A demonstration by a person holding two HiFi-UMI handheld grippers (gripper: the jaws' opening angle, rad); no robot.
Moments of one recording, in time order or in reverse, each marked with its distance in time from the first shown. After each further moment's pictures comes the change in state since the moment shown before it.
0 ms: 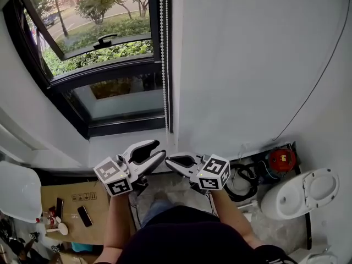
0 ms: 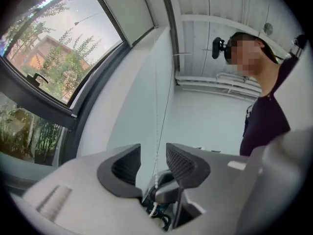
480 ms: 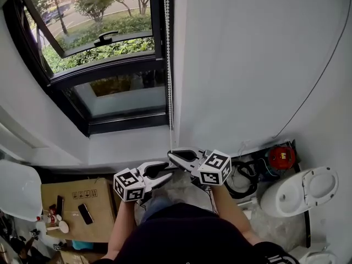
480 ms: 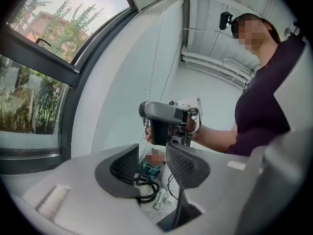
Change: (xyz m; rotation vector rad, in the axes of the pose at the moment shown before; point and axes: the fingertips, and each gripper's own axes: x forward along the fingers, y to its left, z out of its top) left arm -0.013 -0.013 -0.142 -0.101 0.308 -0.061; right arm -0.001 -0.013 0.001 0.023 -0.006 -0.055
